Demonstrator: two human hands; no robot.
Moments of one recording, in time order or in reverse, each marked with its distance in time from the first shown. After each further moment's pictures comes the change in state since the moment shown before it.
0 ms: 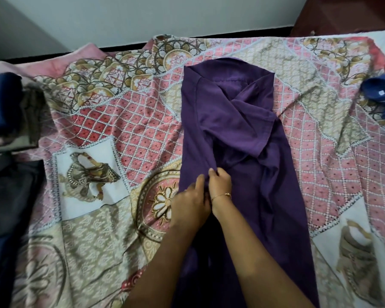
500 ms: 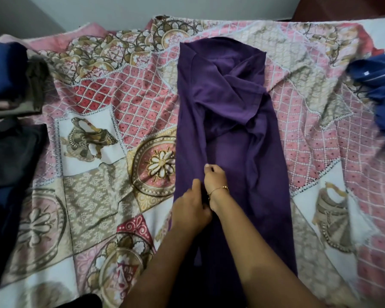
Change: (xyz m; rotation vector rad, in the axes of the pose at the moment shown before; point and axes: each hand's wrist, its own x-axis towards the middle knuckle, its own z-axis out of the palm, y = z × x) left_hand -0.095 0.033 0.015 -0.237 -0.177 -0.253; right_hand -0.059 0.043 -0.040 -0.034 -0.175 0.100
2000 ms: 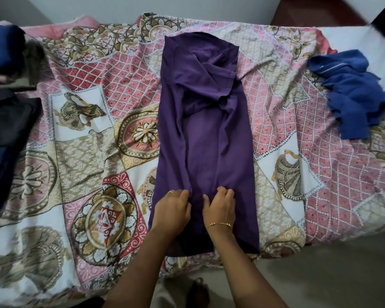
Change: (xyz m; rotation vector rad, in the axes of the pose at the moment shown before) left_hand -0.113 0.000 0.033 0.143 0.093 0.268; right_hand -0.107 0.134 -0.089 -0.805 0.362 -0.345
